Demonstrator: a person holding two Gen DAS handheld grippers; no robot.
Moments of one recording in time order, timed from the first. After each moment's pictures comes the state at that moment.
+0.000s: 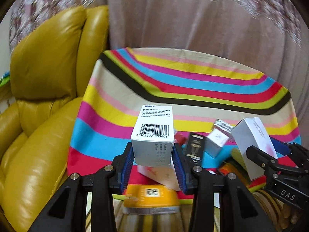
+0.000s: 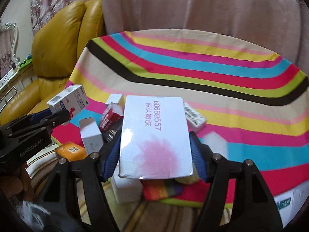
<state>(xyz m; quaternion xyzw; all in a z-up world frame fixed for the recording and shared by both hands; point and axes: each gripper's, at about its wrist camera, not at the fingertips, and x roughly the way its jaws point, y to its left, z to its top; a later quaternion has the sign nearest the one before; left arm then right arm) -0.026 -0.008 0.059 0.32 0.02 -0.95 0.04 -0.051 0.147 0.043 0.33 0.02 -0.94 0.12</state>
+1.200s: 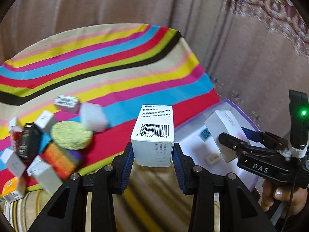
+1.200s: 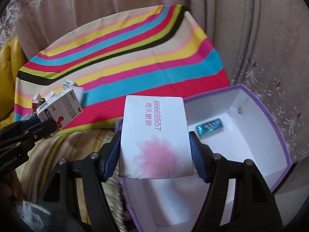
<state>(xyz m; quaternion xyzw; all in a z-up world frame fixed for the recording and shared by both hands) 0.018 0.234 0.047 0.41 -0.05 -0.86 -0.30 0.085 0.383 0.027 0.40 -0.11 -0.90 -0.13</state>
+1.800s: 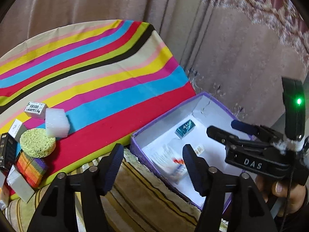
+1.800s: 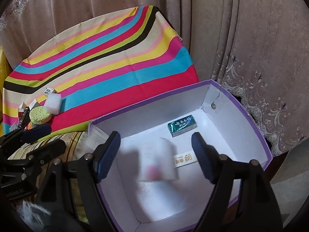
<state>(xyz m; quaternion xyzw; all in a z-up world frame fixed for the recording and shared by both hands) 0.027 0.269 0.046 0.41 -0.05 -0.84 -0.35 0.101 0.409 0.037 0.40 -0.11 -0.89 -0.18</state>
